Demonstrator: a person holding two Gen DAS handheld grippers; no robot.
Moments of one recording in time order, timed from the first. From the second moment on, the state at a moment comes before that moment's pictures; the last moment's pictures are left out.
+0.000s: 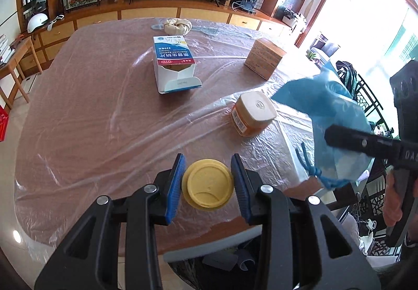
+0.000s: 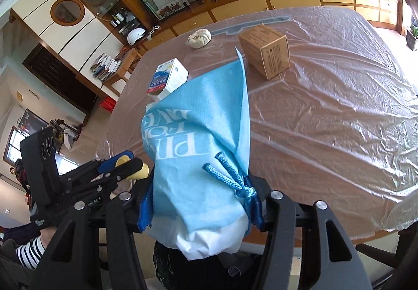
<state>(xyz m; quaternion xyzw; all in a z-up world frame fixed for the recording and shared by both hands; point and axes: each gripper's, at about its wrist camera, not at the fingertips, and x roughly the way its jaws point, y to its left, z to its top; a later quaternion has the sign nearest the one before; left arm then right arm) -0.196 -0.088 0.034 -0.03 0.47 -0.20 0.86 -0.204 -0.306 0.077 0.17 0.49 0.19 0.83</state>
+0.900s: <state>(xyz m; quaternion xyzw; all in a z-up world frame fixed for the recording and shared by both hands) -0.237 -0.098 0.045 -0.04 0.46 -0.21 0.86 -0.253 -0.319 0.063 0.20 0.51 0.21 0.81</state>
